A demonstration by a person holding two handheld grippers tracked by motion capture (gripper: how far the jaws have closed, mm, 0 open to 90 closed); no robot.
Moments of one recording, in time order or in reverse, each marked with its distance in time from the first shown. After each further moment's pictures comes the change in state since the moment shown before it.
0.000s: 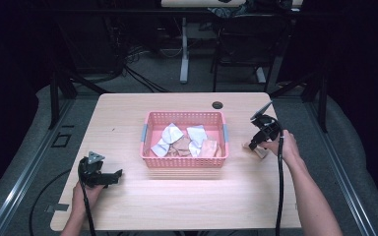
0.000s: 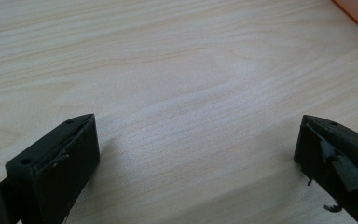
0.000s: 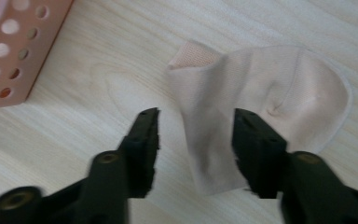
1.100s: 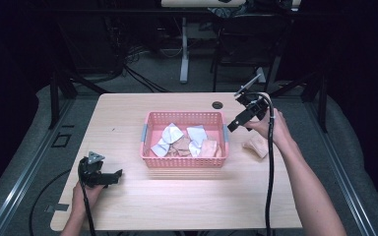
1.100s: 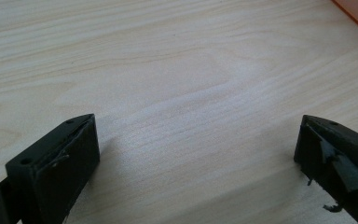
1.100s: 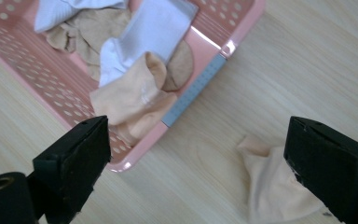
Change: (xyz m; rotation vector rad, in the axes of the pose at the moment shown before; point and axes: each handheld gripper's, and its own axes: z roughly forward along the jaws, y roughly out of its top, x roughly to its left) left arm 0.000 0.000 0.000 -0.004 0.000 -0.004; right arm 0.078 0.048 -0.088 -0.146 0.041 -0.166
